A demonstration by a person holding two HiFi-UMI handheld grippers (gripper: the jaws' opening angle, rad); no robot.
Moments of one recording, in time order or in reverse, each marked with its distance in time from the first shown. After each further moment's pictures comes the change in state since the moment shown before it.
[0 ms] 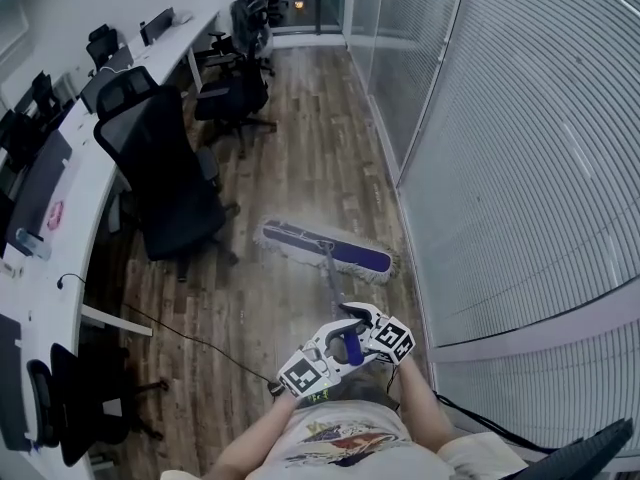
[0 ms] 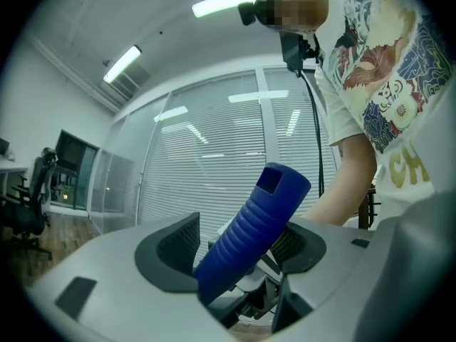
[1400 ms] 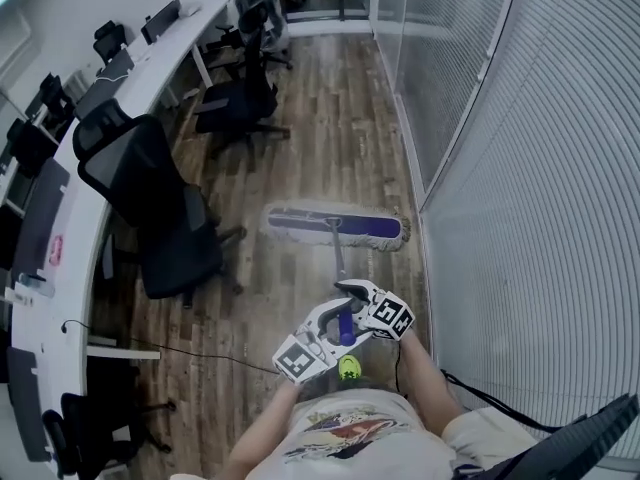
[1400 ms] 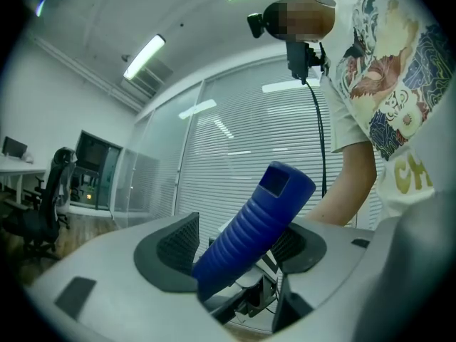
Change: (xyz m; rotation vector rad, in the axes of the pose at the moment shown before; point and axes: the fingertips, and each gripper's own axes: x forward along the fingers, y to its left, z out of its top) left arm 0.194 0.407 -0.007 0.009 0.014 0.172; right arm 0.101 -0.410 0.110 -0.059 -0.002 0.174
